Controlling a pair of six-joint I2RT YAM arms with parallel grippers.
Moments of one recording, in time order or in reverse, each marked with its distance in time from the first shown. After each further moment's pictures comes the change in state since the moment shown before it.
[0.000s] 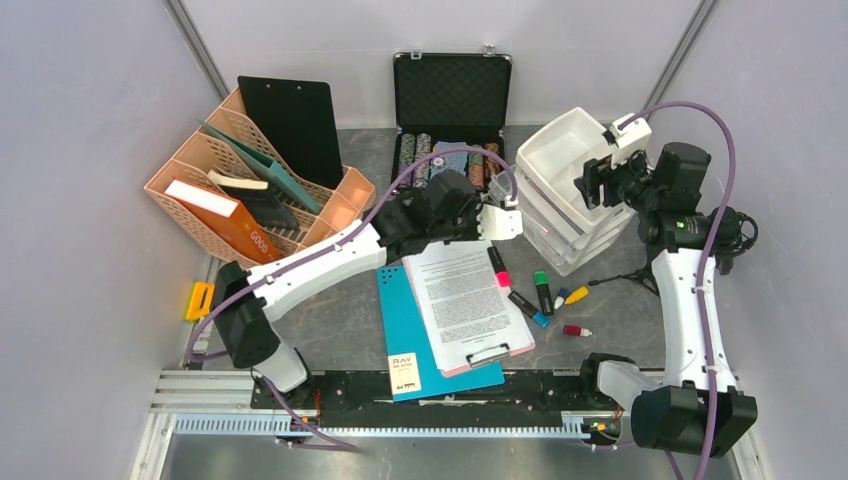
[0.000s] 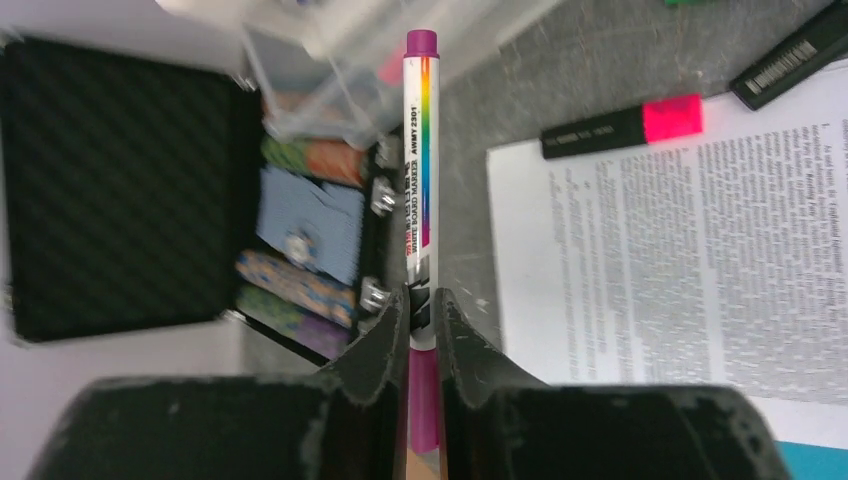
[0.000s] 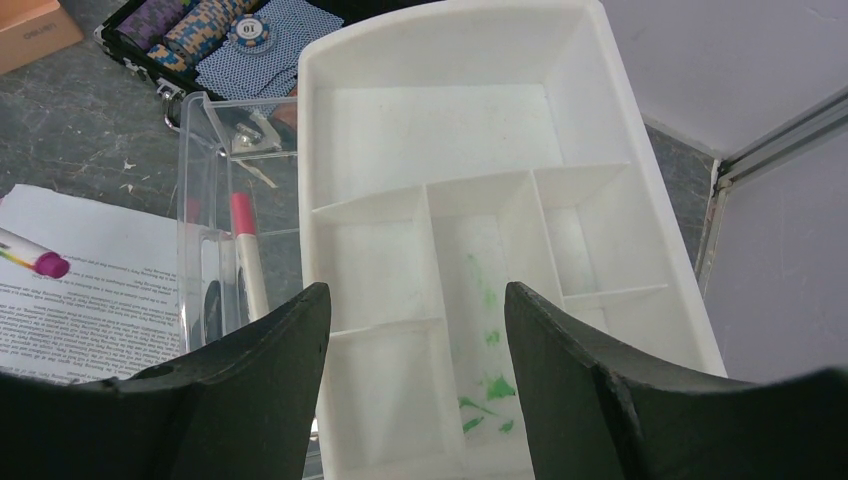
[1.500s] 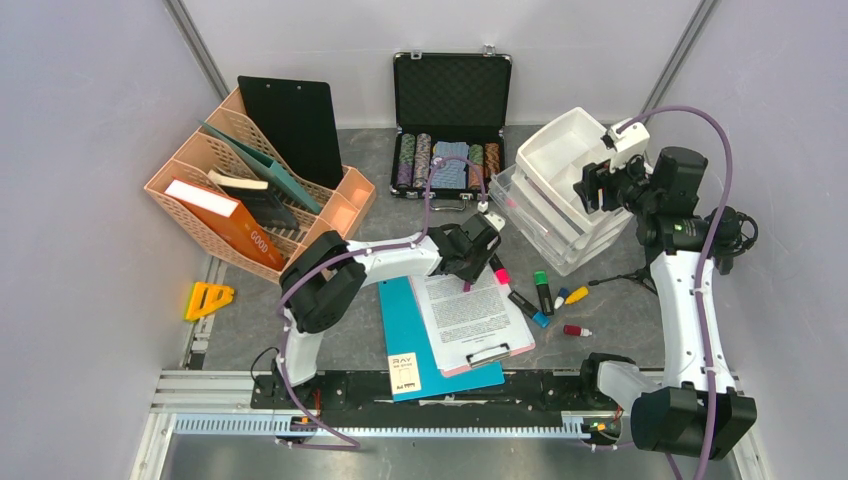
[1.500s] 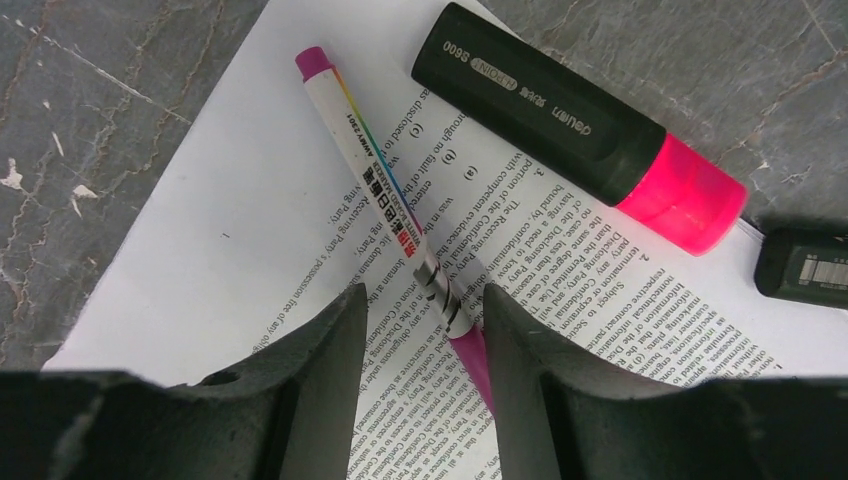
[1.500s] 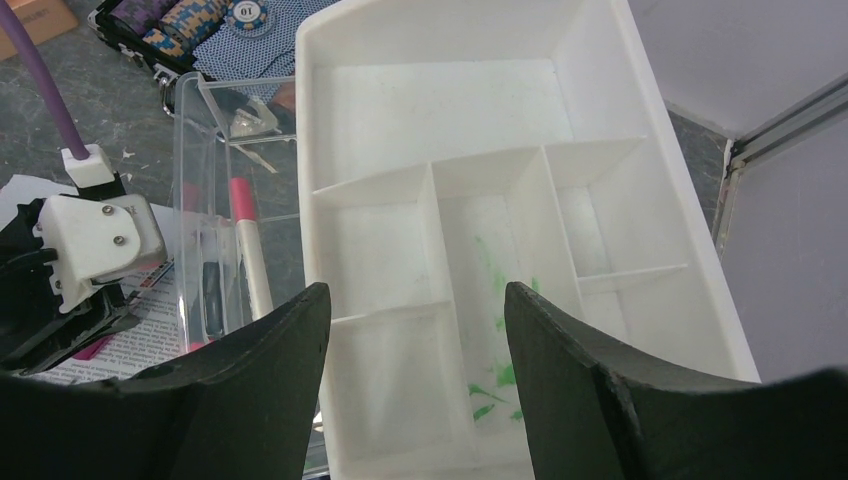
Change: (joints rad) left arm 0.002 0.383 -0.083 0.126 -0.127 -0.947; right arm 0.000 -0.011 -0.026 -0.005 0.011 0.008
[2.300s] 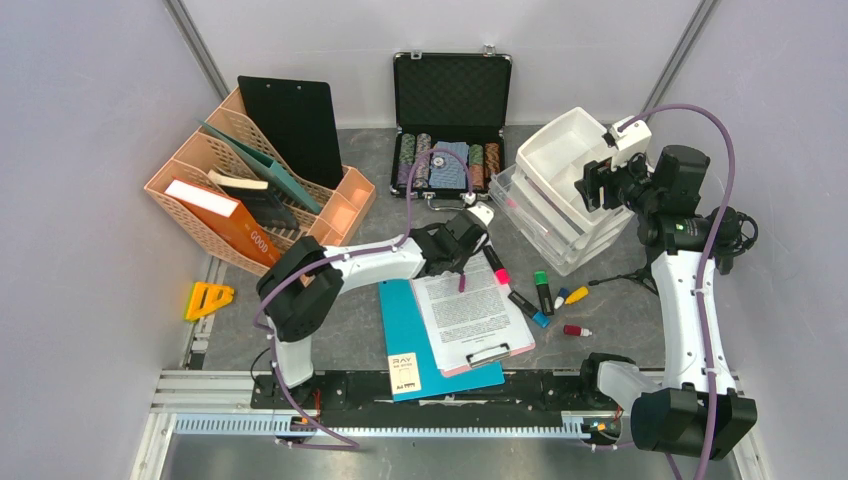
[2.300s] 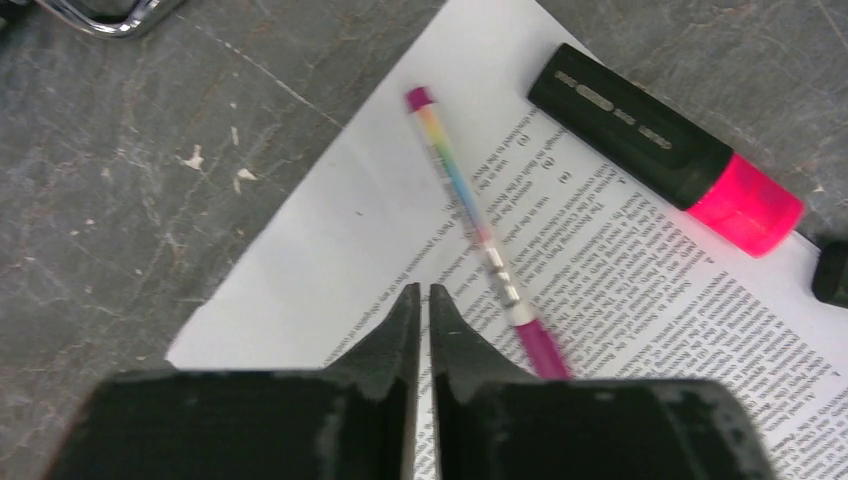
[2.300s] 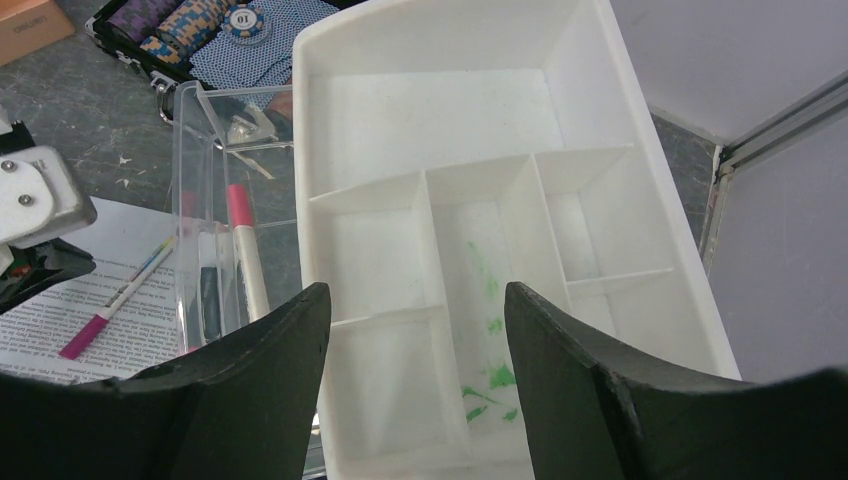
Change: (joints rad) left arm 0.008 -0.114 -0.104 0.072 -0.126 0.032; right arm 0.000 0.000 0.010 -0.002 0.005 -0.003
